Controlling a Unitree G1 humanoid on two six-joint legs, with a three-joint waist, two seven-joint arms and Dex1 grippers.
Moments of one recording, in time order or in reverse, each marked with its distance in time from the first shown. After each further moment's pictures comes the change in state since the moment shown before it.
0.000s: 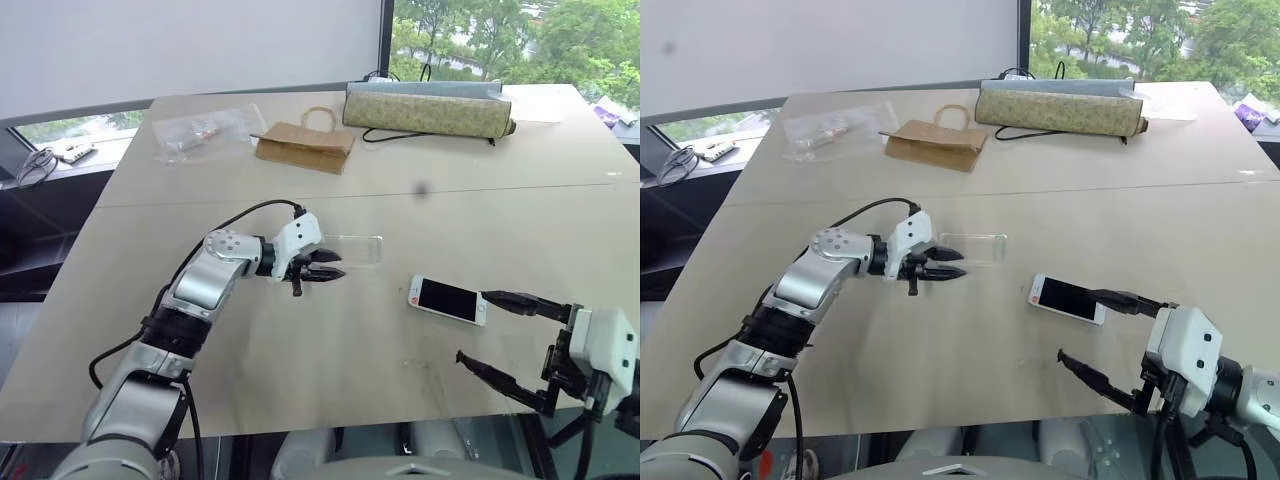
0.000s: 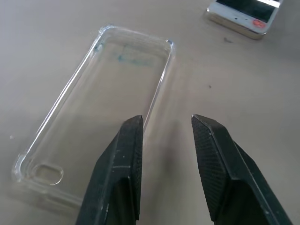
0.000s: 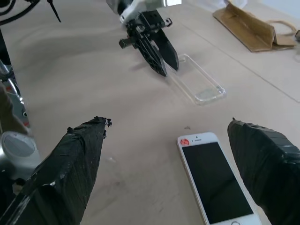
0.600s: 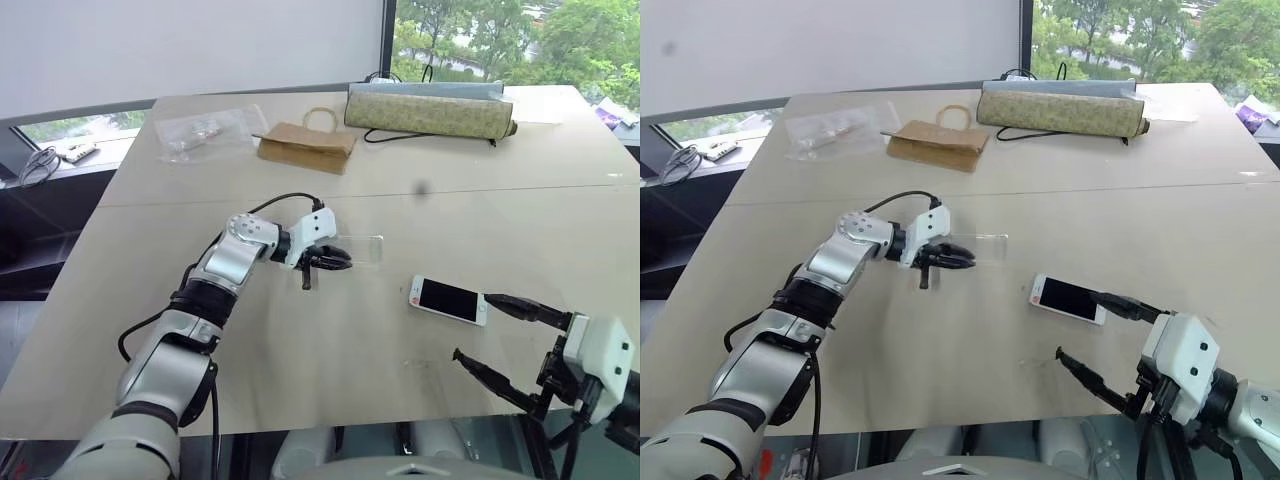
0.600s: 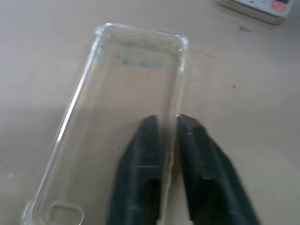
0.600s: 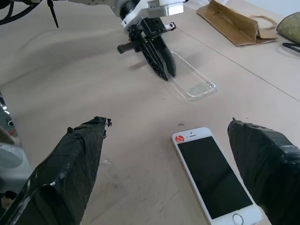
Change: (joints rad) left arm -0.153 -0.102 -0.033 0.275 0.112 -0.128 -0.111; right arm 0.060 0.055 0.024 -0.023 -0.049 -0.022 -0.064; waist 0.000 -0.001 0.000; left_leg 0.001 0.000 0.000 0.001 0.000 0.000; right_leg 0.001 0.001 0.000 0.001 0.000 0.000
